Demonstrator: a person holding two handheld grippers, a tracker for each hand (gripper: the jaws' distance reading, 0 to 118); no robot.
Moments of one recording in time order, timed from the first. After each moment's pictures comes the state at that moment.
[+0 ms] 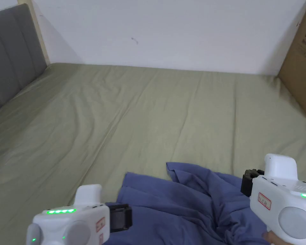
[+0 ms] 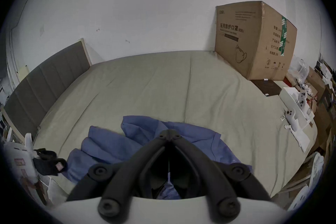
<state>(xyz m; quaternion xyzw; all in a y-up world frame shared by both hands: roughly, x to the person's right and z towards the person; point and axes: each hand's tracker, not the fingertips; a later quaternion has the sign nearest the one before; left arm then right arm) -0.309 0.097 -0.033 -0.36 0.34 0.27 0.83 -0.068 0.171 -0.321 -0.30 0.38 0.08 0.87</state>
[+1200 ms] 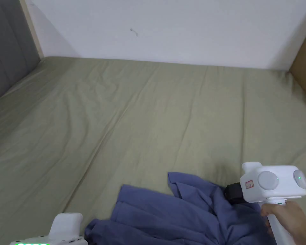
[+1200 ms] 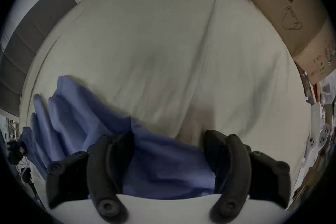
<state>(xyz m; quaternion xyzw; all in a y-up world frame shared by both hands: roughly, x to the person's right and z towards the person) -0.330 0.086 -0.047 -0.45 0.32 0.26 0.79 -0.186 0.042 -0.484 -0.50 0.38 0.25 0.73</state>
